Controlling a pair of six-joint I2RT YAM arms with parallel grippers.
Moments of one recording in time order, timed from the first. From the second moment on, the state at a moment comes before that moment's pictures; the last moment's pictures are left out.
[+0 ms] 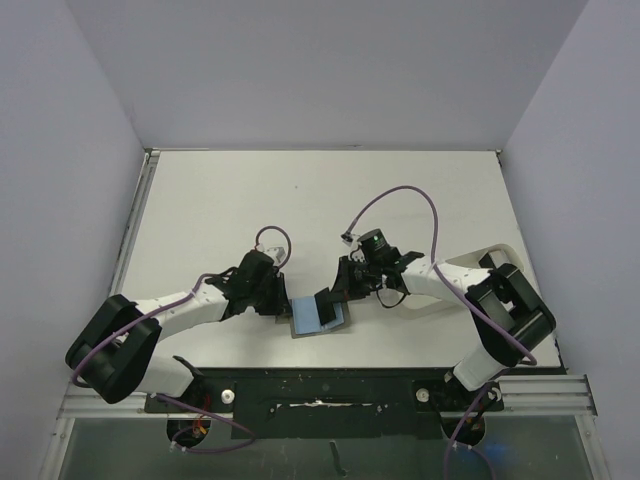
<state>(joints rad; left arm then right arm) -0.65 1.38 0.57 -0.13 0.18 -0.64 0.64 1.57 0.80 -0.14 -0.47 0.60</state>
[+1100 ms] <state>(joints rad) -0.65 1.37 0.54 -0.12 0.18 -0.64 0.64 1.60 0.79 -0.20 -0.44 0.61</state>
